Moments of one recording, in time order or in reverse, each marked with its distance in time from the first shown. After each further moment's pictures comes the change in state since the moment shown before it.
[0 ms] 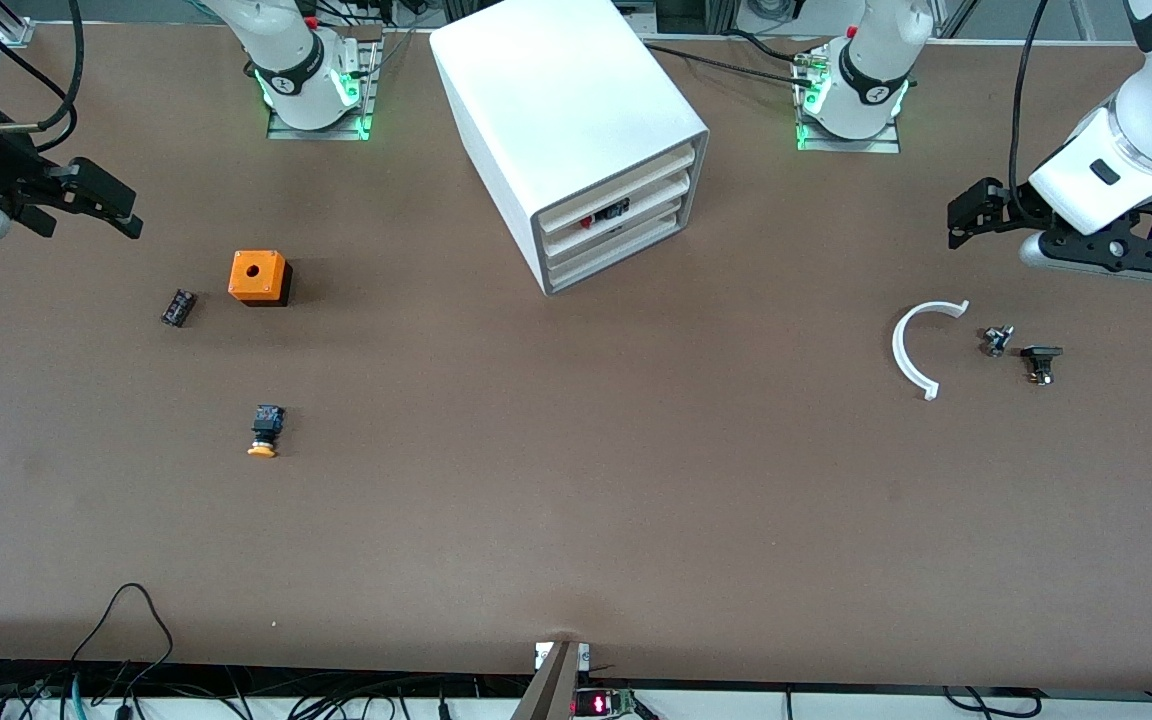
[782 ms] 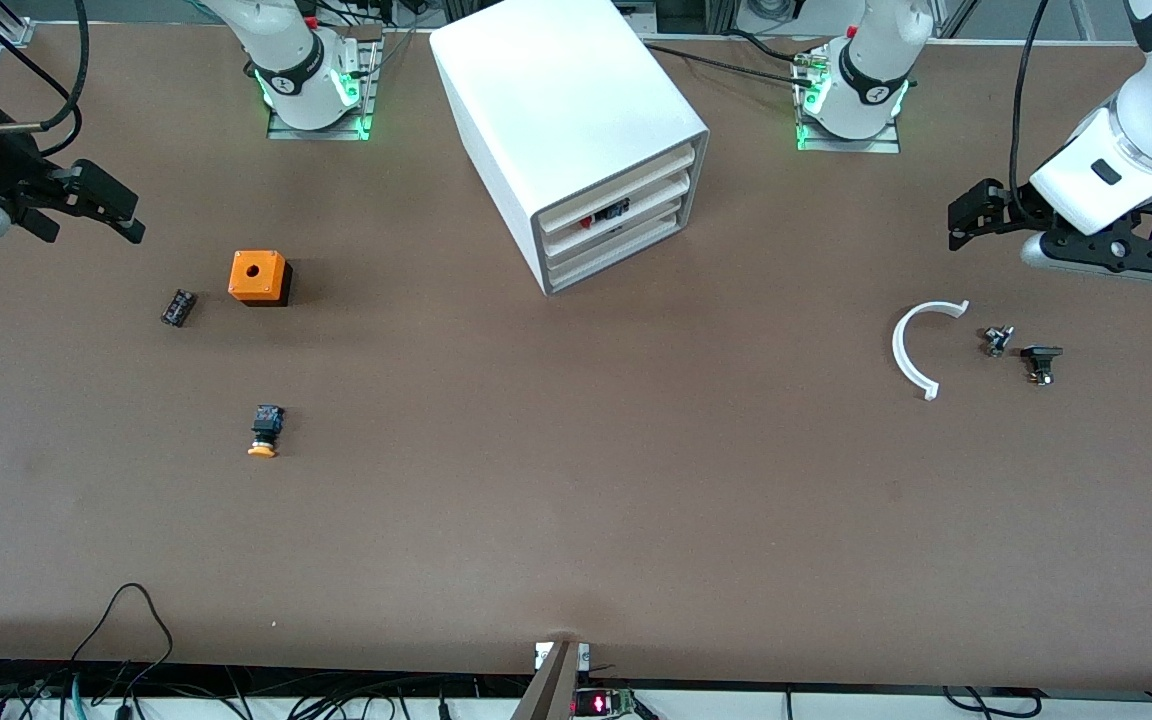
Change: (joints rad) left arm 0.000 -0.003 0.000 -0.005 0.001 0.048 0.000; right arm 0.000 -0.030 -0.003 -0.050 0.016 0.080 -0.007
